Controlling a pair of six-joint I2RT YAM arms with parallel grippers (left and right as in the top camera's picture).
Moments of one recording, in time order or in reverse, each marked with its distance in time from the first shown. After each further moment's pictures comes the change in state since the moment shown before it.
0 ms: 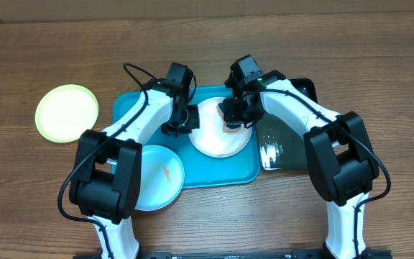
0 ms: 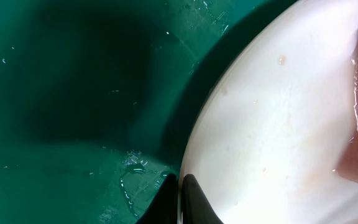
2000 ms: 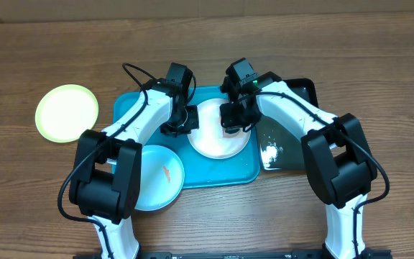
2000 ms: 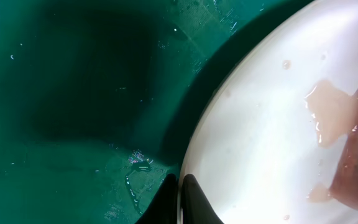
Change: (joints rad) left arm 0.000 0.000 0.000 -0.008 -0.008 0.000; right arm 0.035 -0.007 0.000 -0.045 0.010 -0.065
